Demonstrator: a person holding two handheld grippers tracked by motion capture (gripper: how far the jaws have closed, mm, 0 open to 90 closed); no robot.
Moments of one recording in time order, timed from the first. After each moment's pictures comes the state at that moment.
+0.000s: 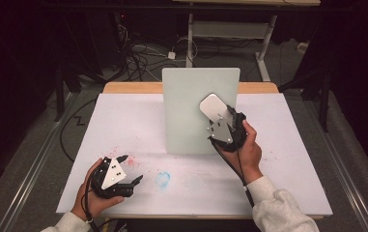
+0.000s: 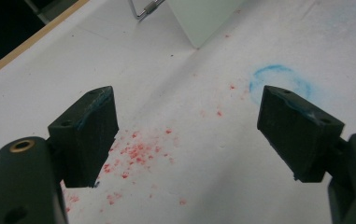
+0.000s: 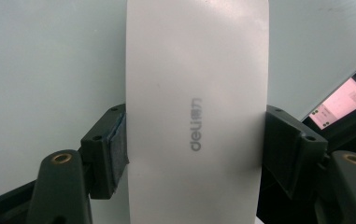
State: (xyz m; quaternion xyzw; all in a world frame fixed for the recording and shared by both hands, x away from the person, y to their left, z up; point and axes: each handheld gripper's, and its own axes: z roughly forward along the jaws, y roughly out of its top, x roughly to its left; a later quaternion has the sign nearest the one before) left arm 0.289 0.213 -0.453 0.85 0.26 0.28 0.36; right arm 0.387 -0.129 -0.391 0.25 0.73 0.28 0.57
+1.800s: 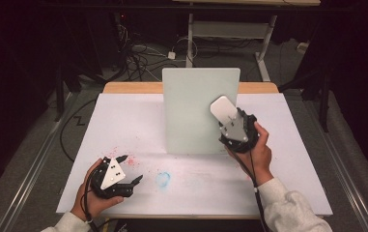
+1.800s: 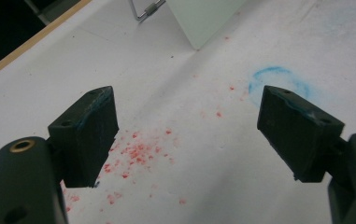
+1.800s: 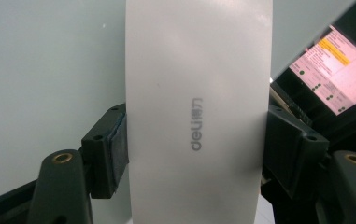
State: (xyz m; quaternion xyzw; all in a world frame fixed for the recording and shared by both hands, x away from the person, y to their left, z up) left arm 0.288 0.213 -0.452 0.85 0.26 0.28 0.36; right arm 0.383 -0.160 -0.400 0.26 0.75 0.28 0.54
